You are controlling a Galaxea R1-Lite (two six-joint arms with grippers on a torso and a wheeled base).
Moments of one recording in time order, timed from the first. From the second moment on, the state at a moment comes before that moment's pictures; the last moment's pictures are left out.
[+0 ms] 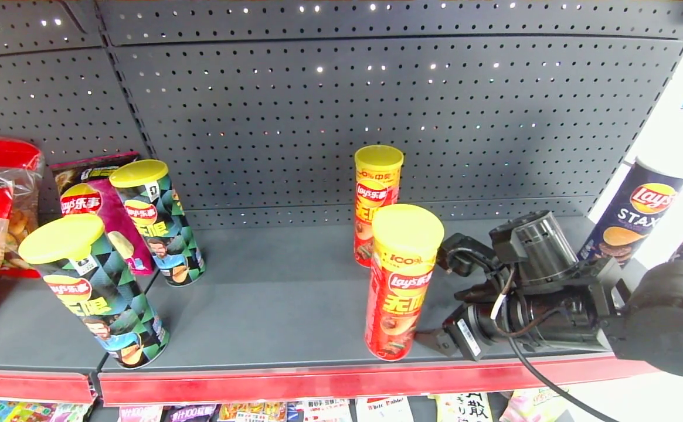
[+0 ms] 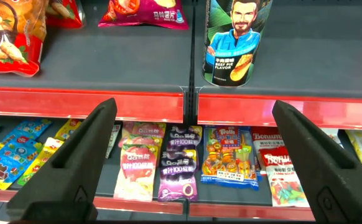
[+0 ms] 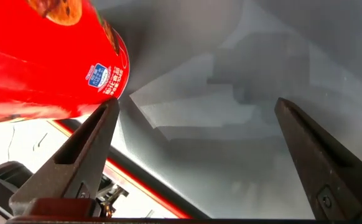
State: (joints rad) left arm 0.08 0.09 0.00 0.00 0.01 0.00; right arm 0.60 1.73 -0.80 -0.13 -0.02 -0.09
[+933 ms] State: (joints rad) left arm 0.08 0.09 0.00 0.00 0.01 0.00; right arm 0.63 1.76 -0.83 -0.13 -0.02 -0.09
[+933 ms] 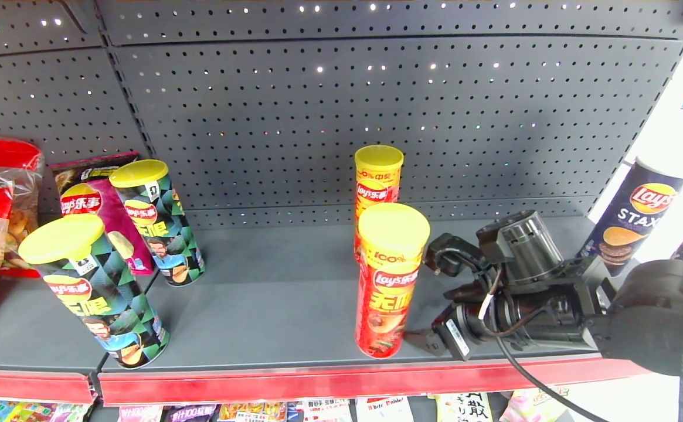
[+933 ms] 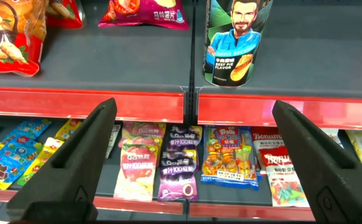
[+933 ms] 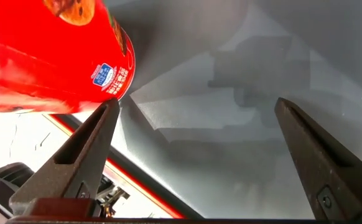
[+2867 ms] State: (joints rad) left arm 0.08 0.09 0.00 0.00 0.01 0.00; right arm 0.65 1.60 -0.83 -0.13 -0.10 -0.07
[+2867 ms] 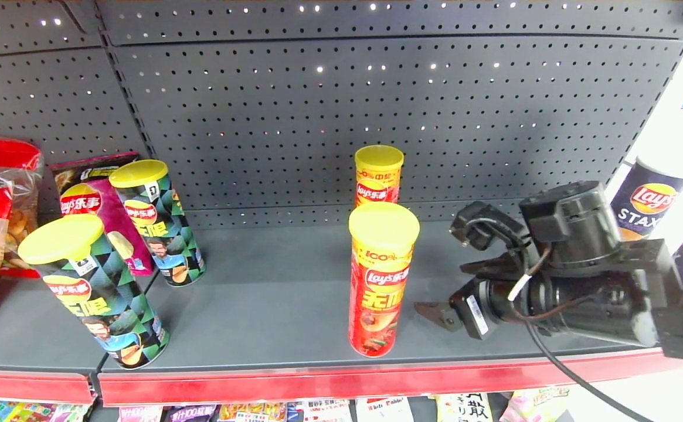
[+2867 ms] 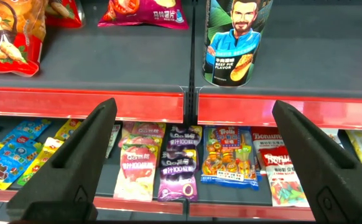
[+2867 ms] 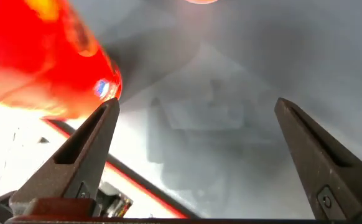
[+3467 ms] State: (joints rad) left arm 0.06 0.10 0.00 0.00 0.01 0.00; right arm 0.58 1.07 -0.66 -0.11 -0.21 -0.17
